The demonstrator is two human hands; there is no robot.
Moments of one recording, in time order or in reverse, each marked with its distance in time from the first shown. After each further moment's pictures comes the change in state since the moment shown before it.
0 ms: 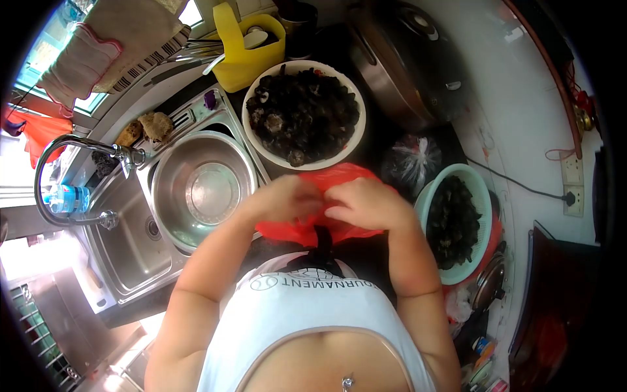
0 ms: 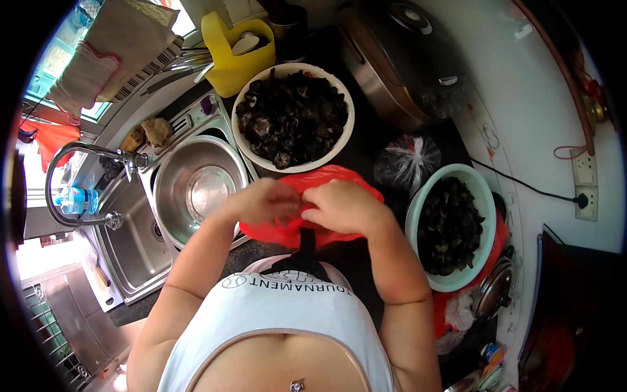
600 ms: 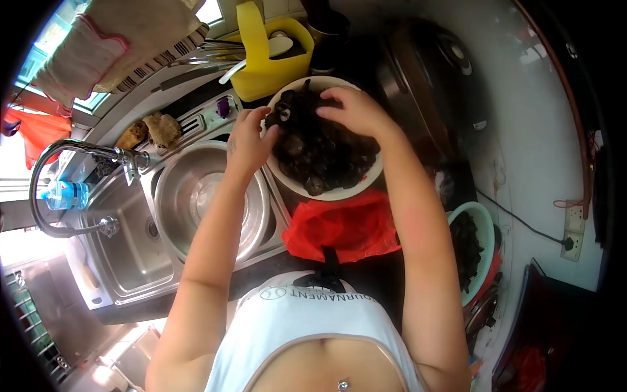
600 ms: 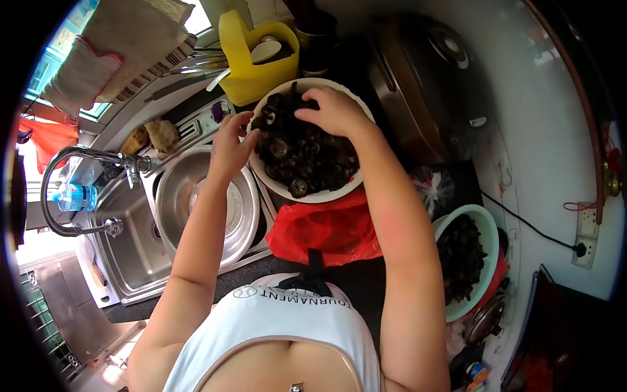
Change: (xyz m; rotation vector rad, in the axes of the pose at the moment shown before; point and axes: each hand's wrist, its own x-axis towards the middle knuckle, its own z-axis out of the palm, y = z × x) left_hand 0.045 -0.066 -0.114 0.262 1.211 0.146; right_hand 0.184 0.072 -0.076 0.053 0.451 -0.028
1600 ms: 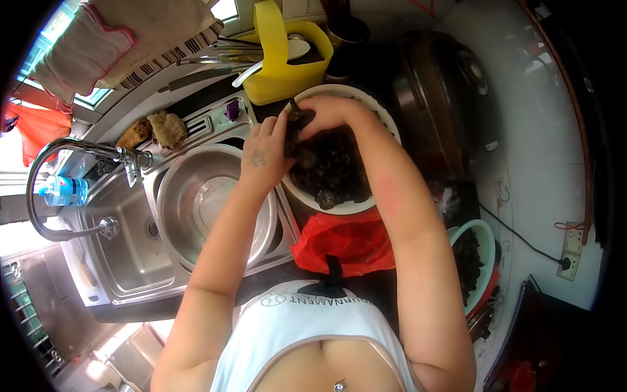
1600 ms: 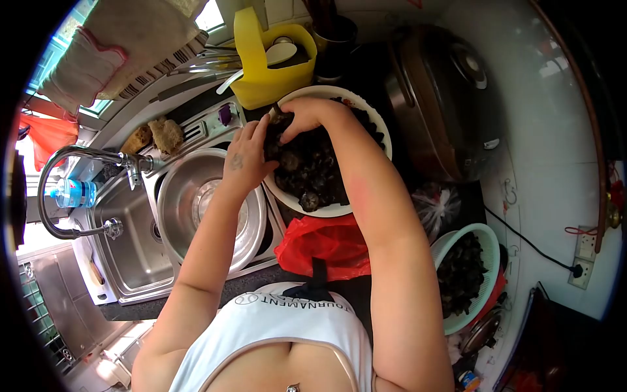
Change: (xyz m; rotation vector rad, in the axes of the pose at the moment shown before) left_hand -0.007 -0.001 -0.004 0.316 -0.186 0.110; right_hand 0.084 -0.020 0.037 -0.129 -0.611 -0.020
